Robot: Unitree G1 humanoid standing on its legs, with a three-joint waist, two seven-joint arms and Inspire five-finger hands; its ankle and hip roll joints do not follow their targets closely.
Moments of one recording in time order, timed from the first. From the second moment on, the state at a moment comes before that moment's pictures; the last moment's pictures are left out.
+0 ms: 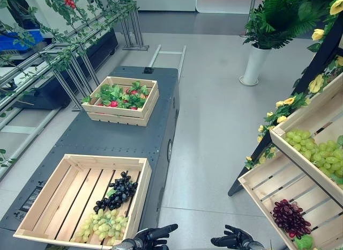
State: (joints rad) left arm -0.02 0.26 -0.38 1.11 -0.33 0.04 -0.32; right arm -0.02 -0.19 0.32 1.17 0.44 -0.01 0.05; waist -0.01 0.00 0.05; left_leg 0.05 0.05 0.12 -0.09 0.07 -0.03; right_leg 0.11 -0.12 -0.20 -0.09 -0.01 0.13
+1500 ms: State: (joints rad) left arm 0.03 0.51 -0.09 0.47 0.14 -0.02 0.49; right arm 0.07 -0.25 0.27 1.09 0.44 -0.04 0.05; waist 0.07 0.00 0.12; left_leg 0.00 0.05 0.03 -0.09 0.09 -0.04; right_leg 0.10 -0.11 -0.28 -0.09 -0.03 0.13
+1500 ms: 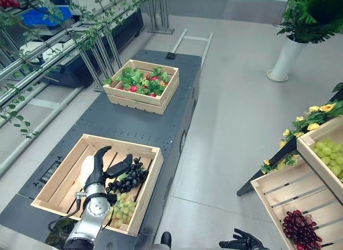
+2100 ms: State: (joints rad) left arm -0.14 0.73 -0.16 0.55 0.31 0.17 0.56; right arm -0.13 -0.31 0.28 1.06 0.53 -0.14 0.04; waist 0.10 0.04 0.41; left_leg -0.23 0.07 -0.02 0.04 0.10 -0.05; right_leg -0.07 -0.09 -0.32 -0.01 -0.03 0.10
